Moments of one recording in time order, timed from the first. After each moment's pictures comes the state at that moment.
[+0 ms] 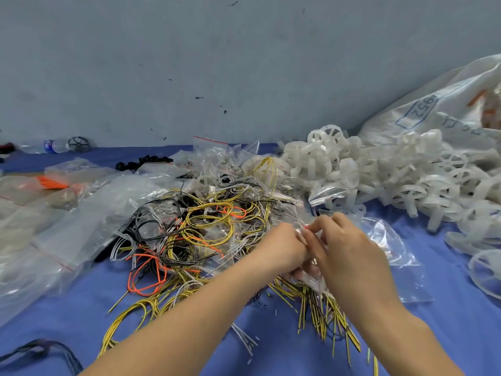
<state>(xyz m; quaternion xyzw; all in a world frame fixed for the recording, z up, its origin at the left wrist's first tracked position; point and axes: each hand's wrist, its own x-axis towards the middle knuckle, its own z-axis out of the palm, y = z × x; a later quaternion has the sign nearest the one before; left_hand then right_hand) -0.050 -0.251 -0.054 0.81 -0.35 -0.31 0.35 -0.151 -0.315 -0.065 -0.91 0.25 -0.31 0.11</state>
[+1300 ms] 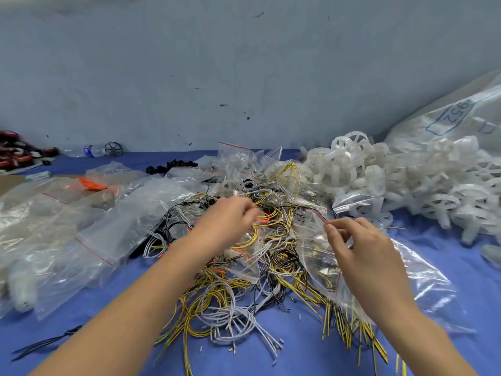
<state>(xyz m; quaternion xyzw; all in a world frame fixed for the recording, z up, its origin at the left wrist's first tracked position) 0.037 -0.167 -0.032 0.90 -0.39 0.02 0.20 -0.135 -0.323 -0.075 -0.87 0.23 -0.36 0.25</state>
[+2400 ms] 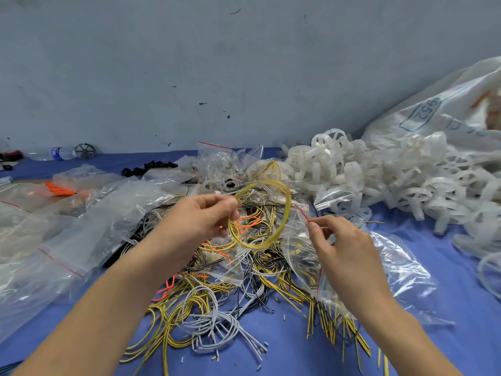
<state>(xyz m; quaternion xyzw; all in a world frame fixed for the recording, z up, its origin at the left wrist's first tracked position) 0.014 -0.145 -0.016 0.69 -0.24 -0.21 0.65 -0.132 -0.325 -0.078 -0.85 0.26 -0.36 0.28</state>
